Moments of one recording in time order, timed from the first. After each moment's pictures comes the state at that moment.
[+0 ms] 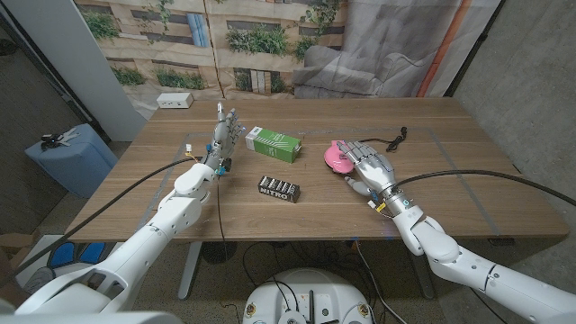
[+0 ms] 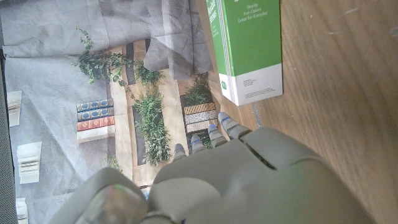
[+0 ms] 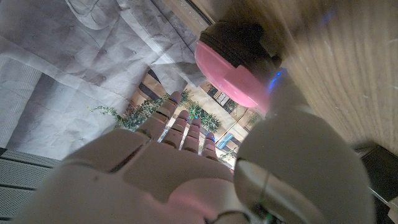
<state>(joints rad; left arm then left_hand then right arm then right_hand) 0.84 0.51 0.37 -1.30 -0.65 -0.29 -0.03 0.00 0.06 -0.24 0.17 0.25 -0.18 -0.21 0.20 0.21 -0.15 -0.14 0.22 0.21 -0.09 -0.04 0.19 0.19 0.02 -0.03 0.21 0.19 -0.99 -0.84 -0.78 -1.67 -1.09 -0.35 -0.66 0.85 -0.08 0.37 -0.18 0.18 -0.04 -0.11 0.23 0.18 0.11 -0.06 0.20 0.19 0.08 -0.04 0.22 0.20 0.33 -0.04 0.19 0.16</state>
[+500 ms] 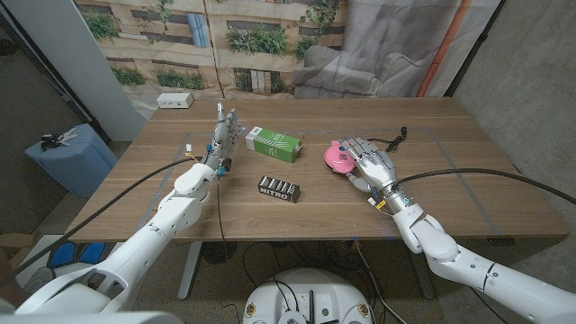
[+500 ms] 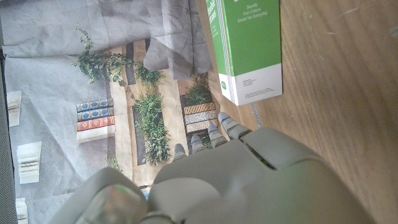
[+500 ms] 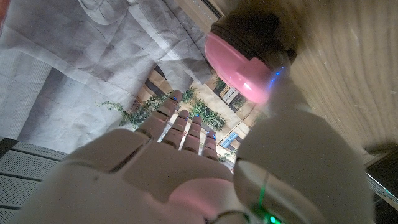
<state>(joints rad) 0.84 0.51 0.37 -1.30 -0.65 -0.29 -0.03 0.00 0.06 -0.24 0.17 0.25 -0.18 -0.21 0.20 0.21 -0.15 -0.14 0.22 0.21 -0.09 -0.04 0.19 0.19 0.02 -0.03 0.21 0.19 -0.98 -0.83 -0.78 -1.69 -1.09 -0.39 -0.66 0.86 -0.08 0.37 -0.17 0.18 -0.02 -0.11 0.23 0.18 0.14 -0.06 0.20 0.19 0.09 -0.04 0.22 0.20 0.35 -0.04 0.19 0.16</state>
